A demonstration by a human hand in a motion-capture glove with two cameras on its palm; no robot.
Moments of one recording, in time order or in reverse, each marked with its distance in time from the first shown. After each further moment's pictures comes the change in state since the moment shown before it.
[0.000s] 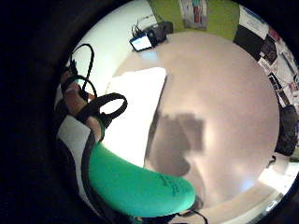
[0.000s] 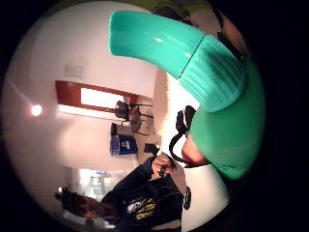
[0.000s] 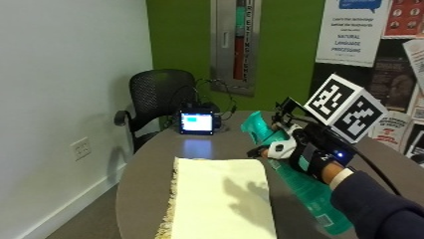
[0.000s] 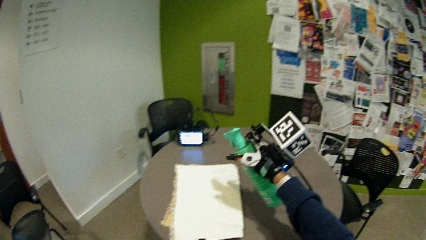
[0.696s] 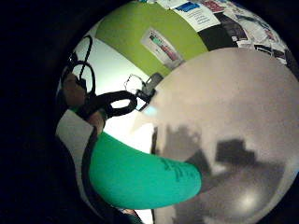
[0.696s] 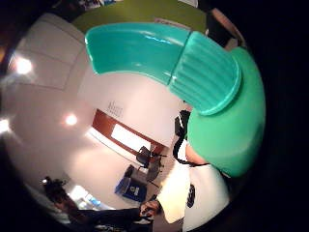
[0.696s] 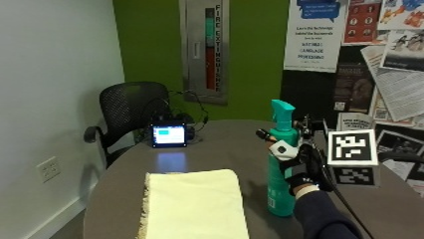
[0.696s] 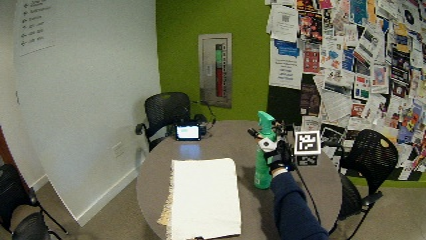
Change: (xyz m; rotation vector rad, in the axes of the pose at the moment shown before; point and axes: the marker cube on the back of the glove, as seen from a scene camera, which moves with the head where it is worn) arm 0.051 -0.041 0.023 0.622 -0.441 -0.035
